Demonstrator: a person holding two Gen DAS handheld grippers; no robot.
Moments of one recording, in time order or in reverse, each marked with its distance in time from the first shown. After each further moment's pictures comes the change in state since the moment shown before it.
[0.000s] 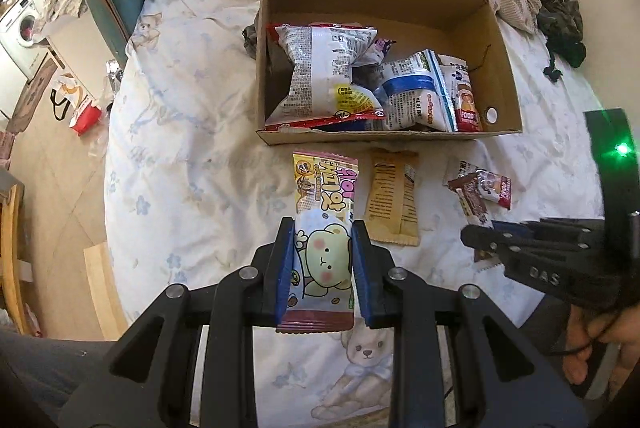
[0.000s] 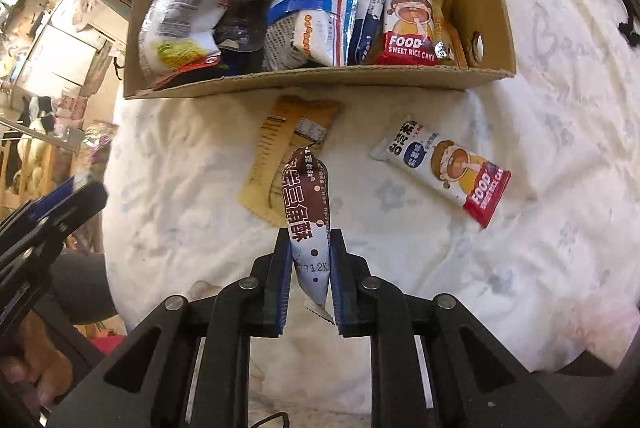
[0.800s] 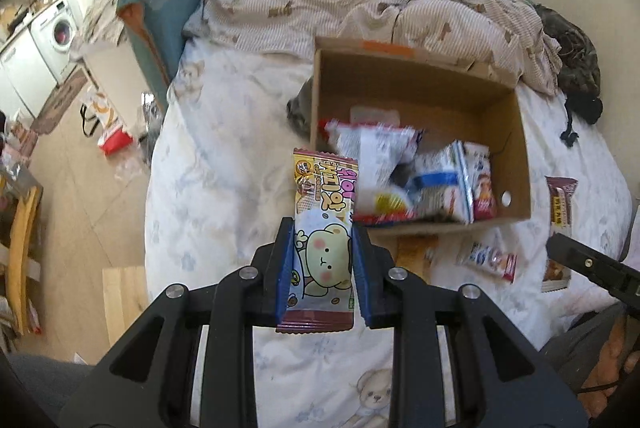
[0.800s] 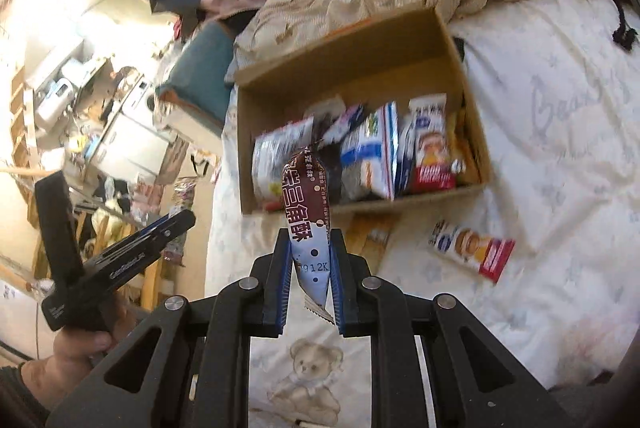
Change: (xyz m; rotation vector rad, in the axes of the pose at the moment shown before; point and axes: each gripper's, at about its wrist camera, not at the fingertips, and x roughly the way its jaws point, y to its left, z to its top) left arm -0.043 0.022 0.052 -0.070 -0.169 0.069; right arm -0.108 -0.026 0.005 0.082 -0.365 0.293
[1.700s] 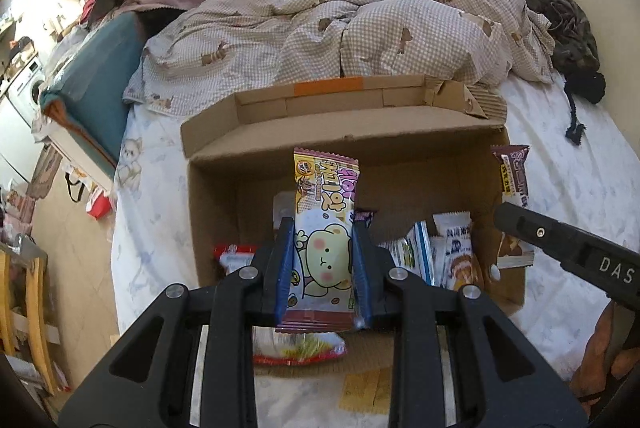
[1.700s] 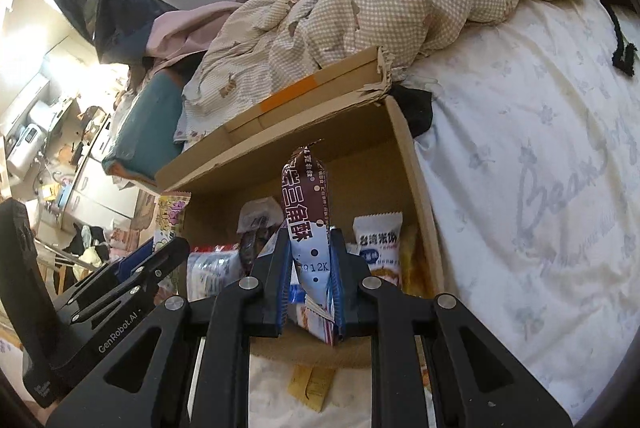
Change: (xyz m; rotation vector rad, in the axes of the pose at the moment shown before) left arm 0.075 -0.097 0.092 0.171 -0.016 0.026; right arm 0.050 -0.056 0.106 0.096 -0.062 -0.097
